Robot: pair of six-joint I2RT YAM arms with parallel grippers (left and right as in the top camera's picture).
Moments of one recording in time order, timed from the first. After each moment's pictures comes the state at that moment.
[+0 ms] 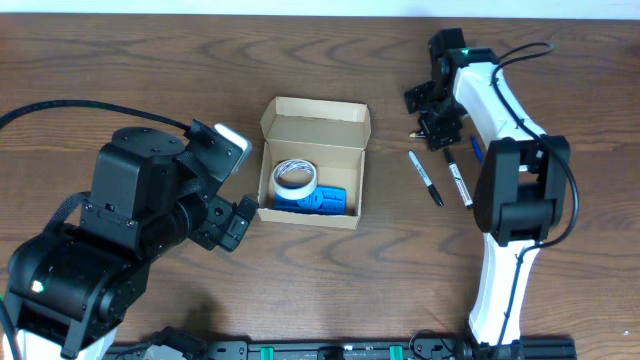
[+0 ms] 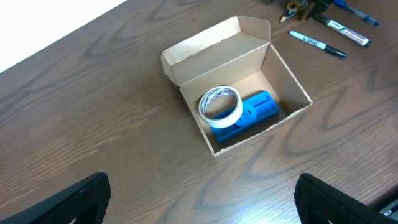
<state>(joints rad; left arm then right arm) -0.41 1.07 1.55 -1.31 0.05 0.18 0.09 2.29 1.85 -1.05 -0.05 1.30</state>
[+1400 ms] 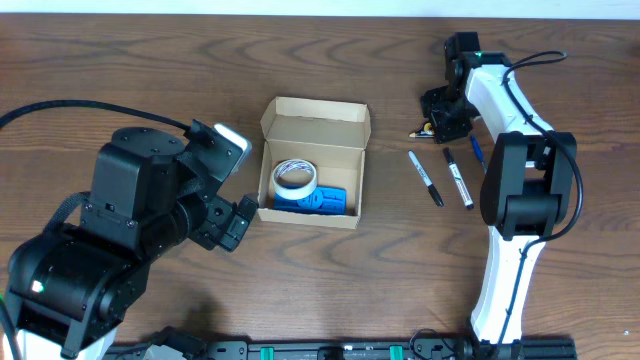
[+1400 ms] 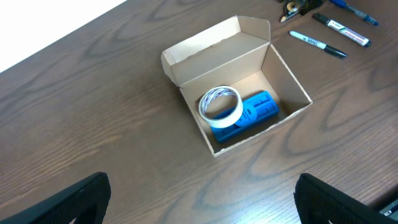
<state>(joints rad) -0.41 1.07 1.55 -1.31 0.05 0.18 0.03 2.32 1.85 -0.99 -0.05 1.32</state>
